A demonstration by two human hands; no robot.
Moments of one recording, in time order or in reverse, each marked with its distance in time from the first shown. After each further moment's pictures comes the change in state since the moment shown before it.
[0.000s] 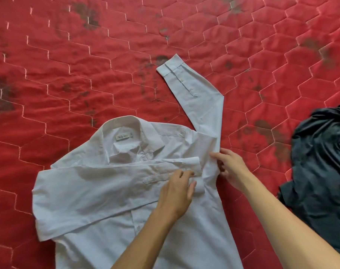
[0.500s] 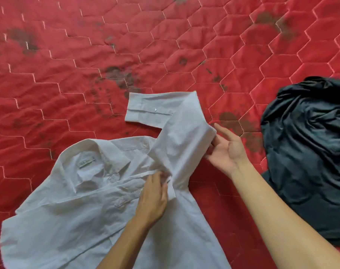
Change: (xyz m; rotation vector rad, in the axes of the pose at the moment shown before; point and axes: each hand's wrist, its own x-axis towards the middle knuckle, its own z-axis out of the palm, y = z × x) left_hand 0.038 0.001 0.023 -0.049 -0.083 -0.065; right_hand 0.011 -0.051 -0.069 0.891 -0.297 0.068
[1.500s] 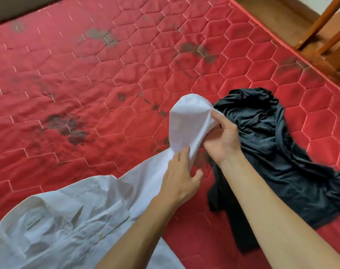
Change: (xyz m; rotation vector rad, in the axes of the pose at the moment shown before) left_hand 0.073 0.230 0.056 0.034 -0.164 0.321; right_hand -0.041 -0.141 -0.032 0.116 -0.028 -0.553
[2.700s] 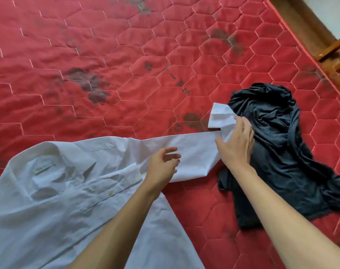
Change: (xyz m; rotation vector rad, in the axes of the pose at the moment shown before) left_hand -0.073 -0.074 -0.032 -0.865 0.072 -0.467; right_hand -0.035 0.068 -0.059 -1.875 0.379 -0.600
